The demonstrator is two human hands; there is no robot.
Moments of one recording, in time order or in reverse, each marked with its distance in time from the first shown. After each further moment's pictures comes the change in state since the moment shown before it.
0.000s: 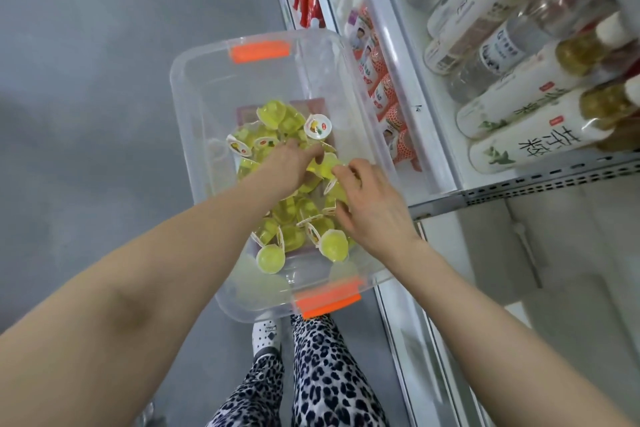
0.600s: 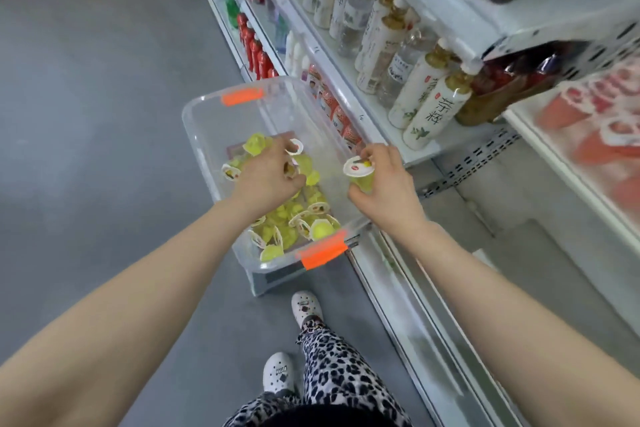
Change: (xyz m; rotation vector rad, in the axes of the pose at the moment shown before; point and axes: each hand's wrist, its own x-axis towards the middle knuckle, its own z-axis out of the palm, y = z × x) left_hand -0.153 0.054 -0.075 -0.401 0.349 0.068; right_hand -0.083 -0.037 -0.082 0.320 0.314 0.389
